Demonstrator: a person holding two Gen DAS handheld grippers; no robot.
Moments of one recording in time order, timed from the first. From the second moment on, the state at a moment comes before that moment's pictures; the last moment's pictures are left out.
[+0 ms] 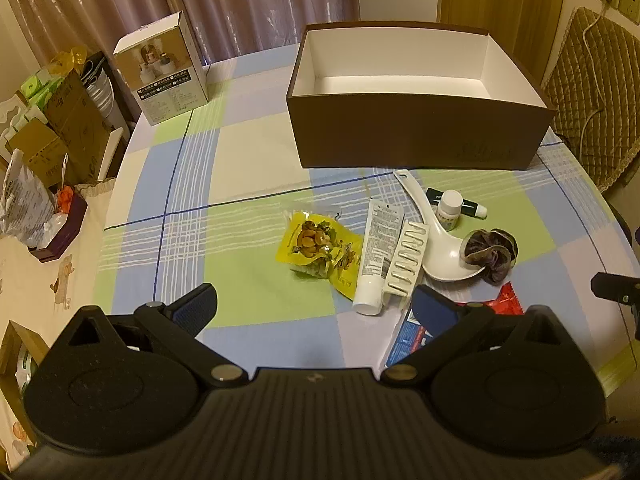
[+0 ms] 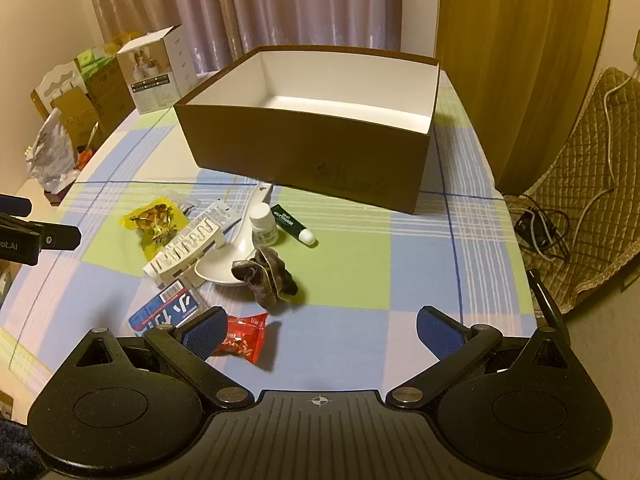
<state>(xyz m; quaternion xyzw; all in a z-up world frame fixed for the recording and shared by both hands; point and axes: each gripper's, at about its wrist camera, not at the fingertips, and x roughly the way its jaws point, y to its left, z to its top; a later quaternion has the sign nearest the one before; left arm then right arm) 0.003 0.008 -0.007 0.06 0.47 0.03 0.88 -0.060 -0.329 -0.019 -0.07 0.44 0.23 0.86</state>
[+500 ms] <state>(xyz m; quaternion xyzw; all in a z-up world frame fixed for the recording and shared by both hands) -0.001 0.011 -0.011 0.06 0.48 0.03 0.88 -0.062 -0.327 -0.020 -0.07 0.45 0.22 0.86</state>
